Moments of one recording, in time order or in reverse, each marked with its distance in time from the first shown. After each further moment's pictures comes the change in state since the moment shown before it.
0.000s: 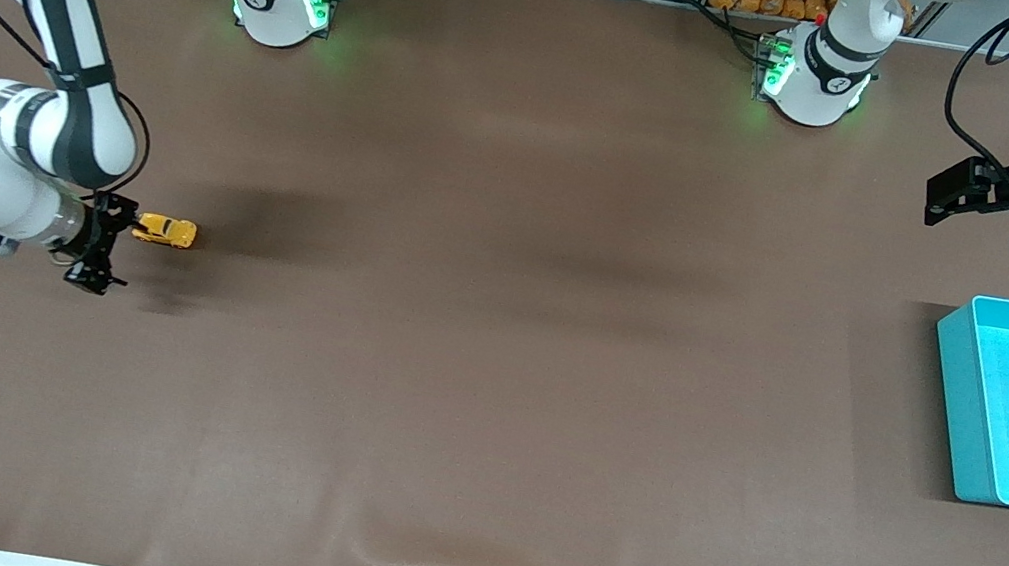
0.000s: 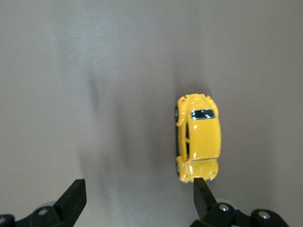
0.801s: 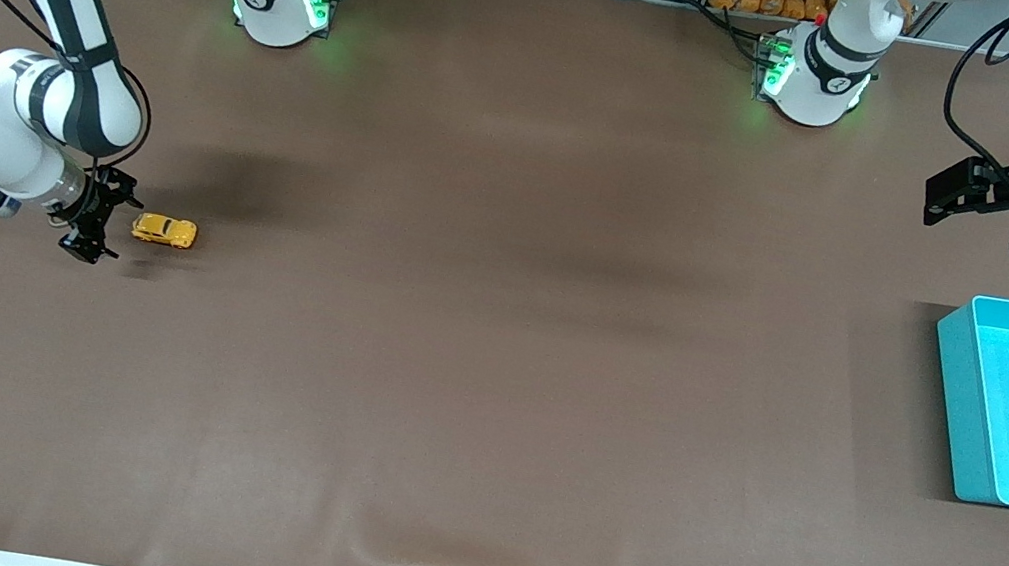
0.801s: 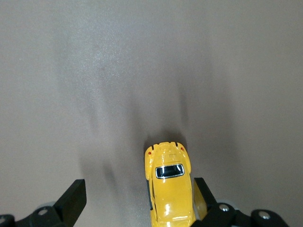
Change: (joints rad) left arm 0.000 0.001 -0.001 -0.001 0.000 0.000 0.000; right arm -0.077 -0.072 -0.010 -0.194 -0.018 0.194 -0.009
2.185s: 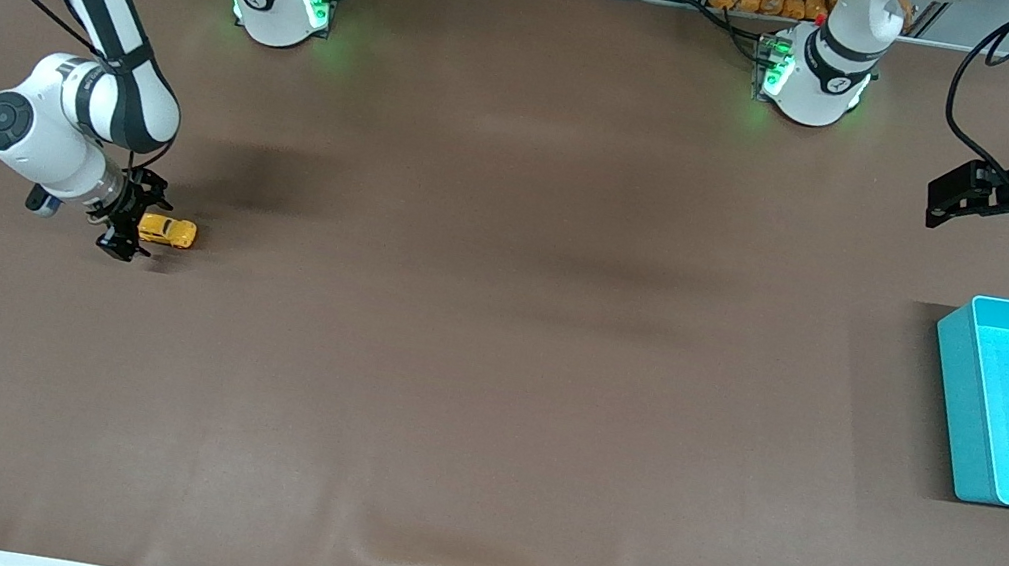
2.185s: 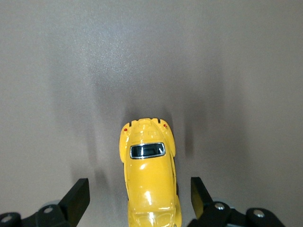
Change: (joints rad) left arm 0.002 0.003 0.006 0.000 0.000 0.000 -0.002; right arm 0.044 0.011 0.009 -0.089 0.000 0.117 0.039
